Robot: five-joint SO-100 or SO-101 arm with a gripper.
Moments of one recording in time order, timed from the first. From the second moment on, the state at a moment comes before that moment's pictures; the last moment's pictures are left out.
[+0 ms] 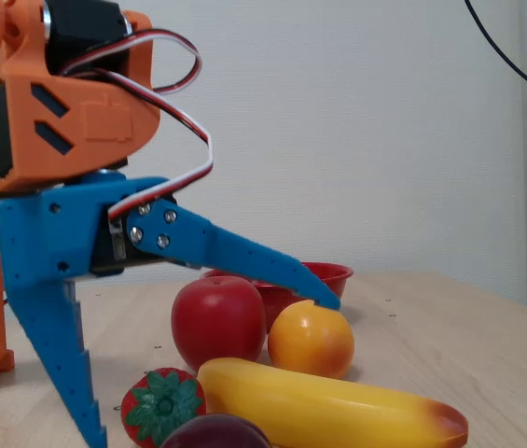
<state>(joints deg) -56.6 27.3 3.6 103.6 66.9</state>
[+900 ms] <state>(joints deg) -55.9 12.2 -10.0 103.6 64.8</state>
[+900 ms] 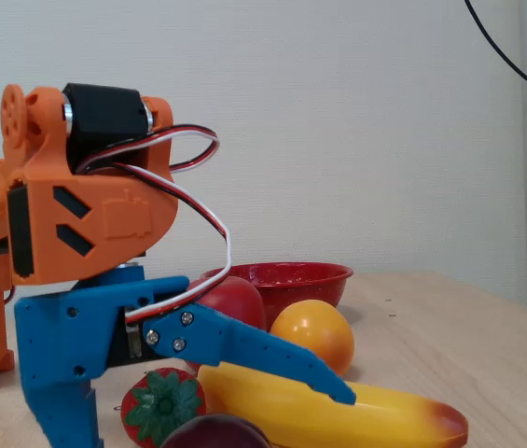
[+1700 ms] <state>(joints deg) -54.6 11.2 -10.5 103.3 63.5</state>
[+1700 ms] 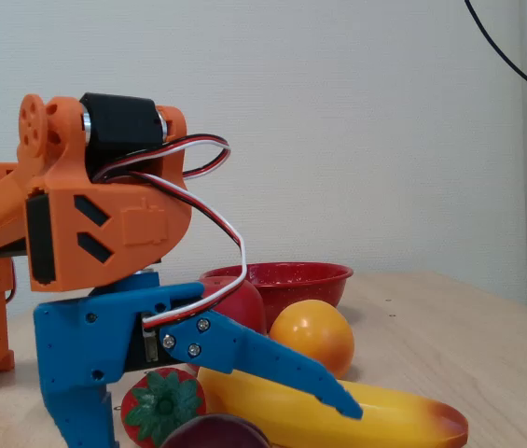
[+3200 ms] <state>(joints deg) -54.8 11.2 -10.5 101.3 62.3</state>
